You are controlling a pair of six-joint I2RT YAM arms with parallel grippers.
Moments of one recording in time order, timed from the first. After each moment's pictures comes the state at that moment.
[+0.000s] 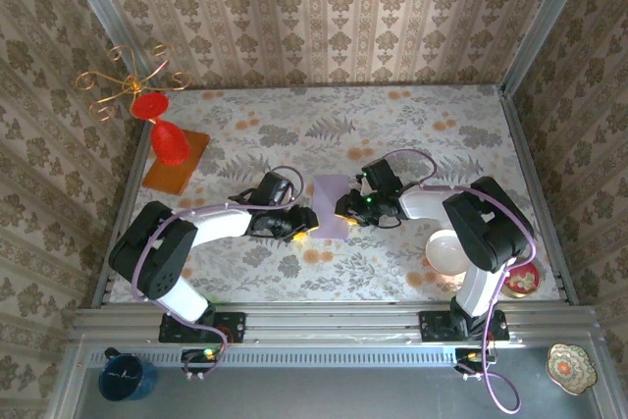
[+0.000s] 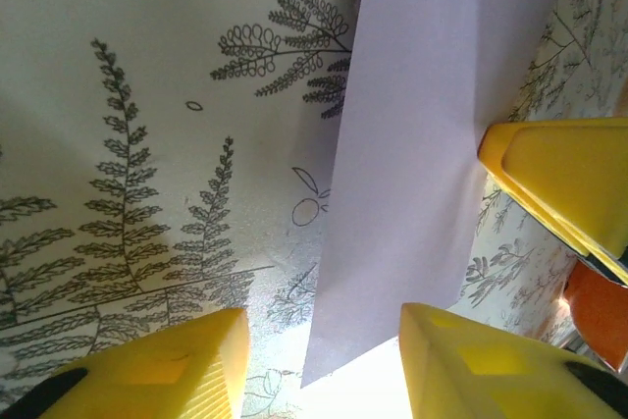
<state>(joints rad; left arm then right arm) -0.67 1.59 0.71 -0.13 0.46 -0.95 0.49 1.78 0.84 -0.03 -0.47 0.87</state>
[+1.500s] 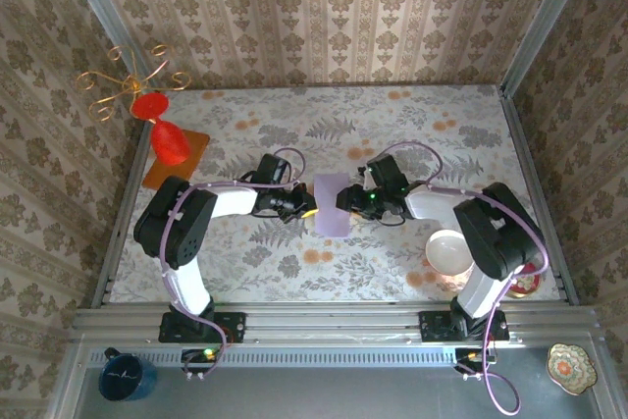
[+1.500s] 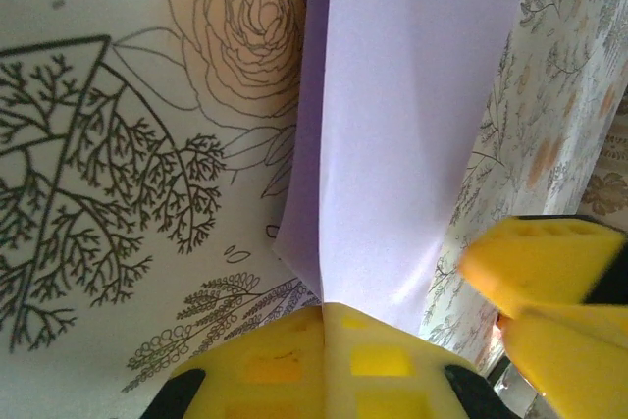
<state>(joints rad) -0.55 1.80 0.86 -0.01 0.63 -0.89 0.48 1.68 0.83 -0.02 -0.43 0.74</state>
